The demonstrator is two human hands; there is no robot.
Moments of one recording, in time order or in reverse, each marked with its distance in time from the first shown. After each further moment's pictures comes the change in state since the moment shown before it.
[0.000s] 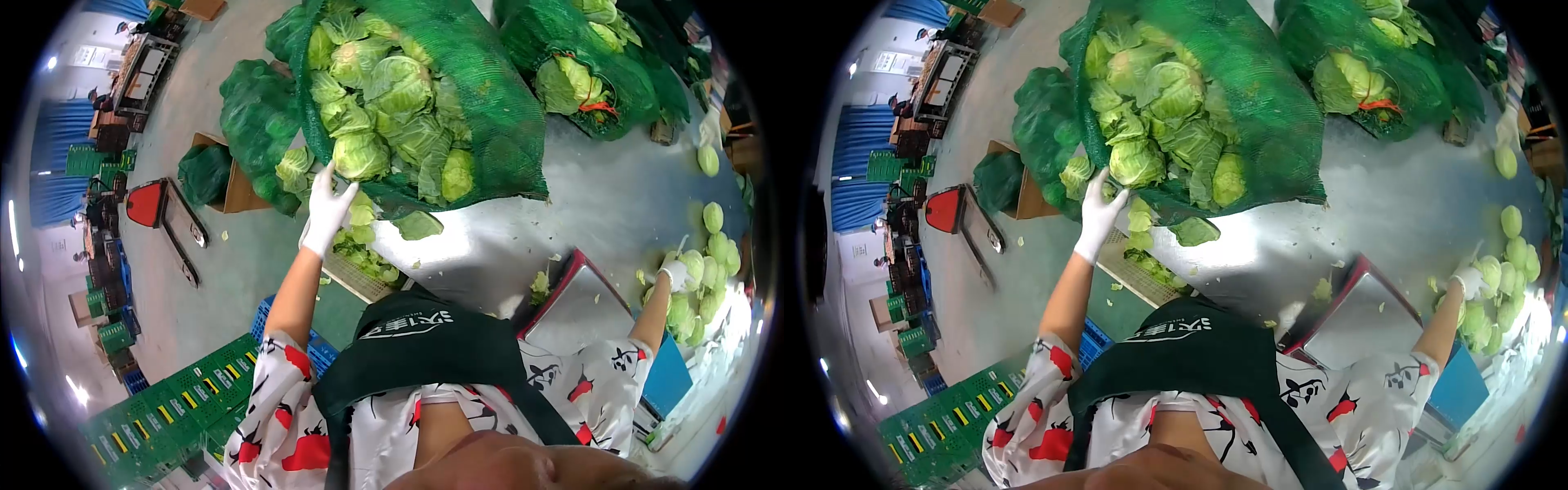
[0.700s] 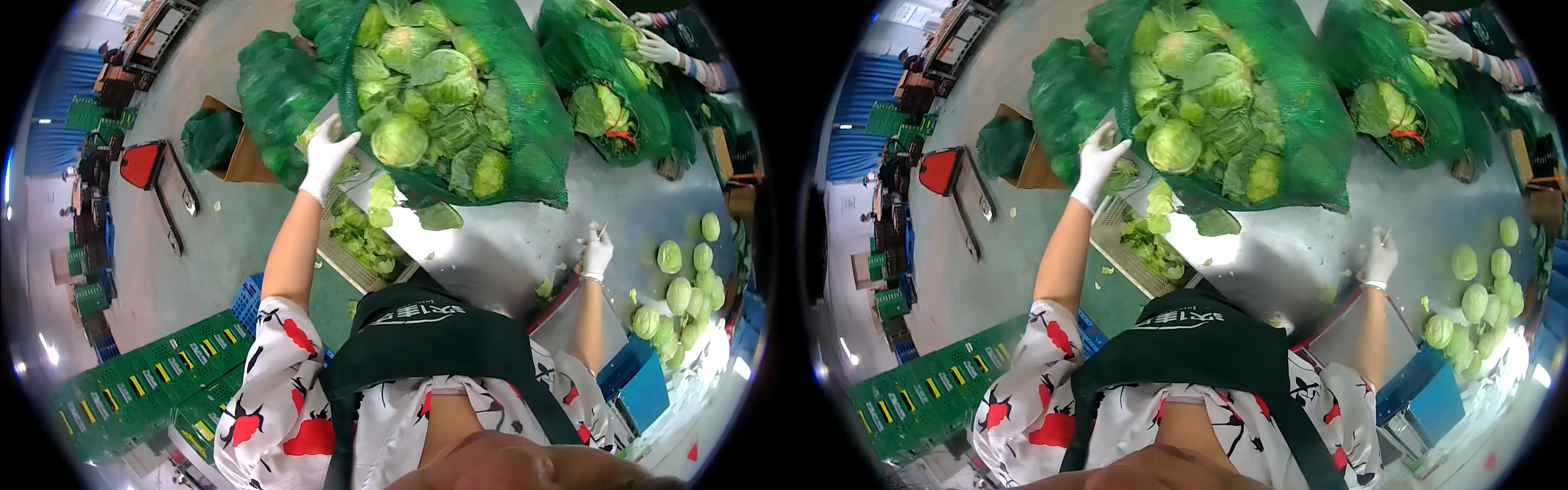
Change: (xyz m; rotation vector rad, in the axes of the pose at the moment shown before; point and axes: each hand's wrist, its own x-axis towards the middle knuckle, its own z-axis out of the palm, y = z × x) left_hand 0.056 -0.069 -0.021 -0.399 0.162 -0.118; right_hand -0.280 -0.114 -0.115 1.229 -0.783 -0.368
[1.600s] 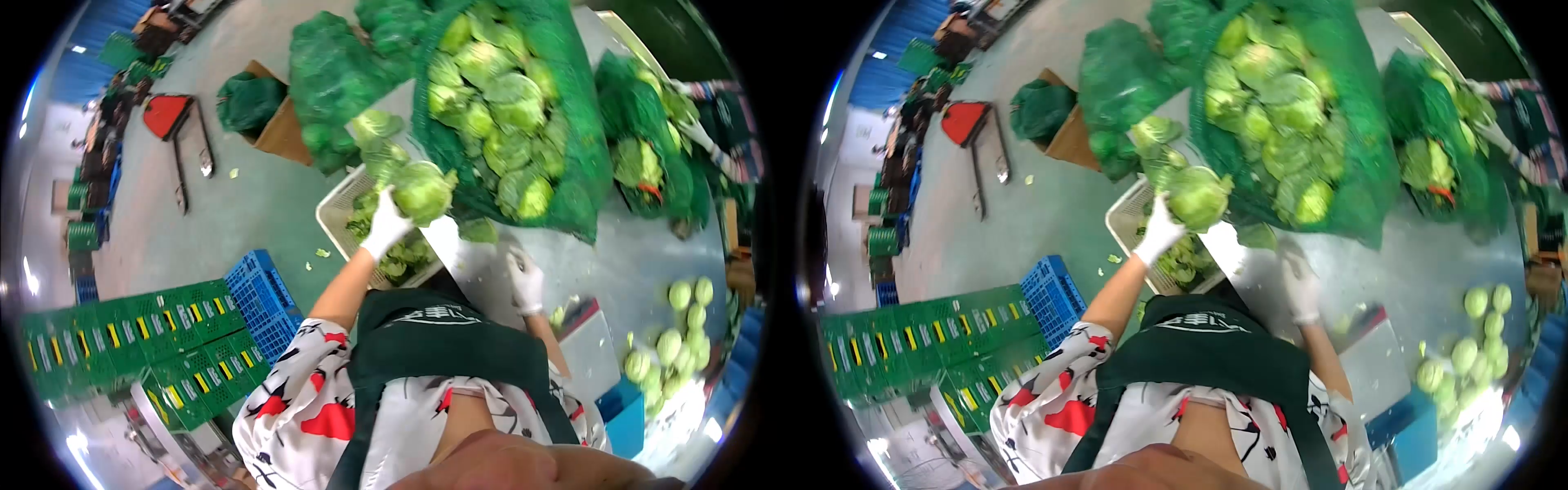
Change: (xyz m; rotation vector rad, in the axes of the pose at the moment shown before) left_hand -0.165 -0.035 0.006 0.075 -0.144 -0.313; right_hand -0.190 -0.049 0.137 -0.118 -0.577 -0.525
